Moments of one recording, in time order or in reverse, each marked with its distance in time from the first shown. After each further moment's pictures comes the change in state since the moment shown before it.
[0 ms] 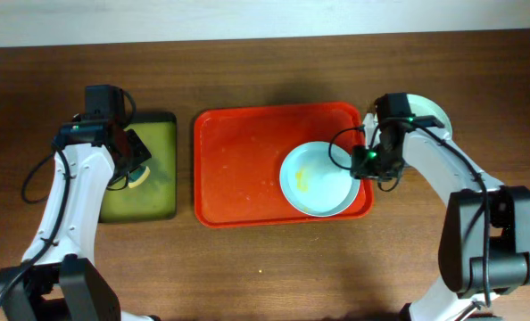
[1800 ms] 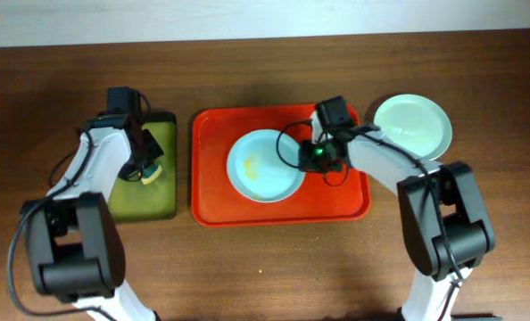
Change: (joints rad) left arm -0.011 0.274 0.000 0.212 0.014 0.000; right arm 0.253 0.151 0.038 0.307 -0.094 0.245
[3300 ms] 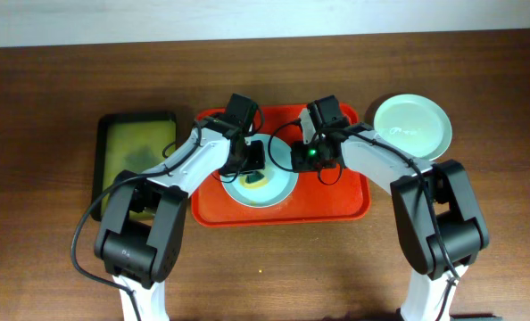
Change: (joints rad) left arm -0.489 0.134 0.086 0.067 0.327 0.060; right arm 0.051 0.018 0.011 0.063 -0.030 -0.090
